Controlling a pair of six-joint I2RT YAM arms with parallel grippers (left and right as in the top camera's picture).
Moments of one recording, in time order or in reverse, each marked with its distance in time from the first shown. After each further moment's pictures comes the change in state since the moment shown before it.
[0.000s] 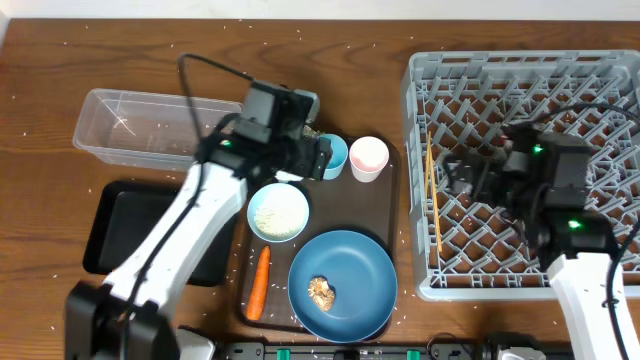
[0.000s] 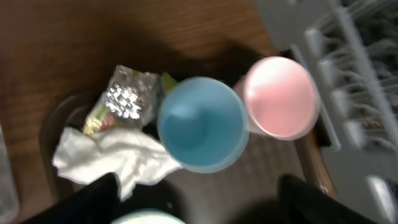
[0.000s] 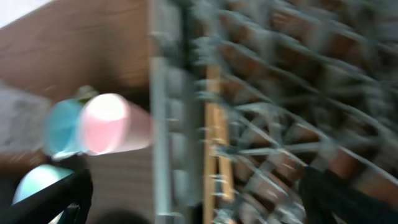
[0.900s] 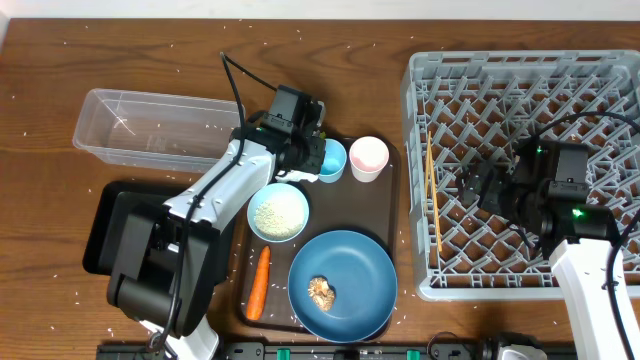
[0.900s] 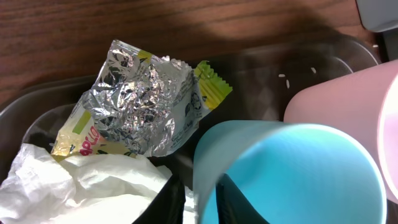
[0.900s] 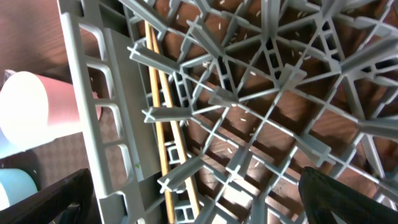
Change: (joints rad) left arm 0.000 0.257 0.000 0.125 -0.040 -0.038; right arm -0.039 0.061 0.000 -0.132 0.067 0.003
